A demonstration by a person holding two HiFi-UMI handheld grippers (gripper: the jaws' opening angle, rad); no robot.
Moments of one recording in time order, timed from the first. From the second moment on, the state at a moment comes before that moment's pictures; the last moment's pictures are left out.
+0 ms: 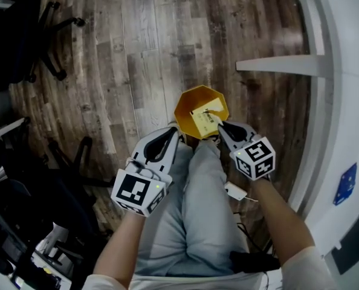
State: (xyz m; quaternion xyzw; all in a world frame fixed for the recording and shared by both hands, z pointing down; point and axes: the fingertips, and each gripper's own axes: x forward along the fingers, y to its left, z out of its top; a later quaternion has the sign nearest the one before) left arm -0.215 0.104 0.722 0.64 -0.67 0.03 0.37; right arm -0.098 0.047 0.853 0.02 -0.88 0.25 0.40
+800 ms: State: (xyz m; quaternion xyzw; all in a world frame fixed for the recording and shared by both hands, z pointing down) left arm -0.213 0.095 0.830 0.66 -0.65 0.05 0.38; right arm -0.071 0.053 0.991 0.05 -0.85 0.28 0.44
